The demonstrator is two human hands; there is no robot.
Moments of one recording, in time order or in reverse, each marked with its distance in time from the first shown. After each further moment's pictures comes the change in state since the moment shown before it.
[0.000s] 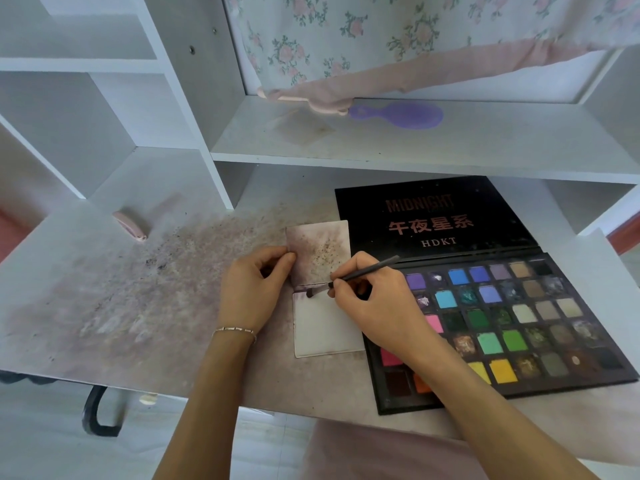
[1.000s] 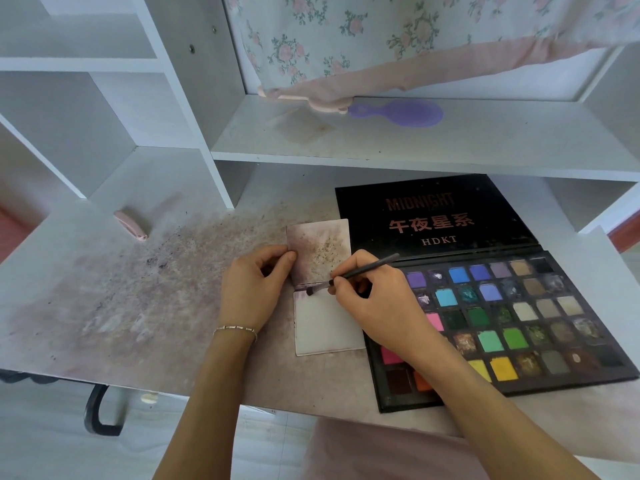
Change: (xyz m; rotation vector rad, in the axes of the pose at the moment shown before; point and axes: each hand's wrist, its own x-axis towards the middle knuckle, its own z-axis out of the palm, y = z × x) left_hand -0.001 0.004 -0.001 0.007 -0.007 -0.020; right_hand 0.001 0.000 0.000 -0.038 -0.001 -0.013
